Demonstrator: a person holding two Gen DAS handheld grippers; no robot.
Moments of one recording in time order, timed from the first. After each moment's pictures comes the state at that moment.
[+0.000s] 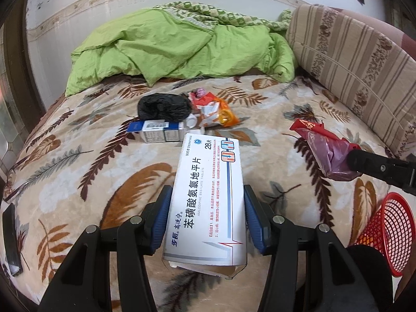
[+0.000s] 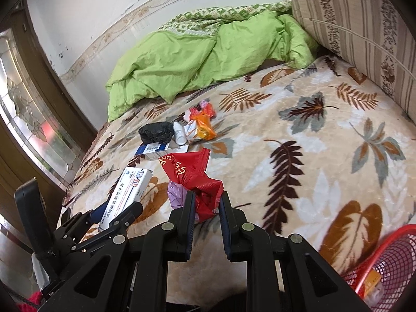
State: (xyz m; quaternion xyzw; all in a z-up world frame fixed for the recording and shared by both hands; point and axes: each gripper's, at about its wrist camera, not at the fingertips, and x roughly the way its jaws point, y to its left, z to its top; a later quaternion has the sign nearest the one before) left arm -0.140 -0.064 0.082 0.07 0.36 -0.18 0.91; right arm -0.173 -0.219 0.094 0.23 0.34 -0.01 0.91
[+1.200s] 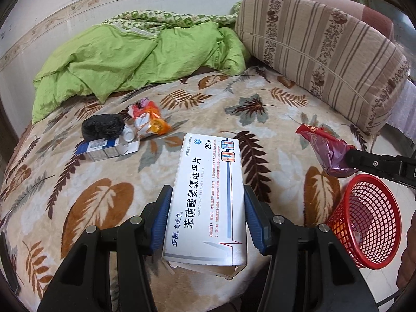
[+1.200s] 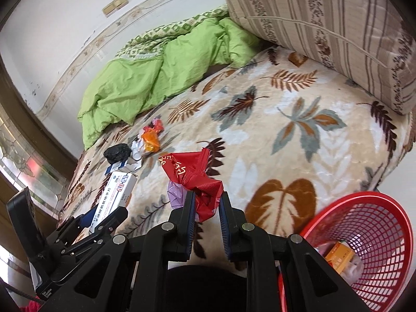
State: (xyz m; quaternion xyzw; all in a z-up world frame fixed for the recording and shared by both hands) left arm -0.177 -0.144 0.094 0.12 0.35 -0.27 0.89; right arm -0.250 -0.303 0.088 0.29 0.32 -0.10 0.89
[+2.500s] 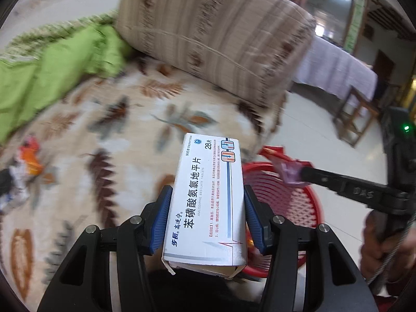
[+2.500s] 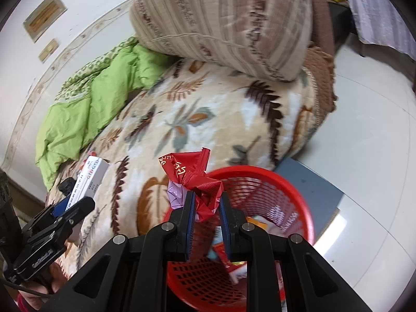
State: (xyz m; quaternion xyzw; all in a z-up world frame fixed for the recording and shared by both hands) left arm -0.253 -0.289 0.115 0.17 0.39 -0.51 0.75; right arm -0.396 -0.395 0.074 0.36 0.32 -0.26 0.83
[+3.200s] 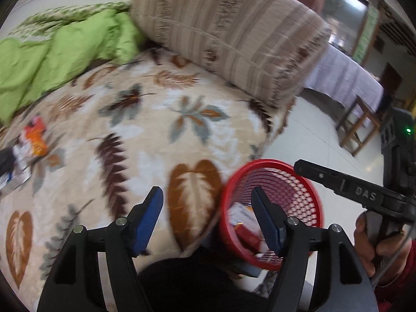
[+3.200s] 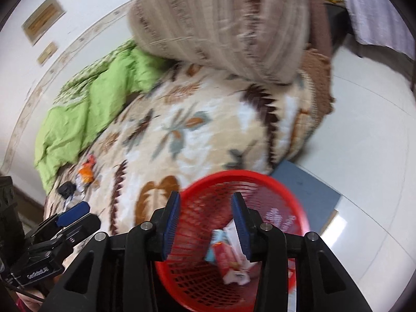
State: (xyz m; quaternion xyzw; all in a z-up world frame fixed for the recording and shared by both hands) left arm -0.227 -0.254 0.115 0.14 0.41 -0.47 0.77; right arm -0.371 -0.385 0.083 0.35 0.32 -0.24 0.85
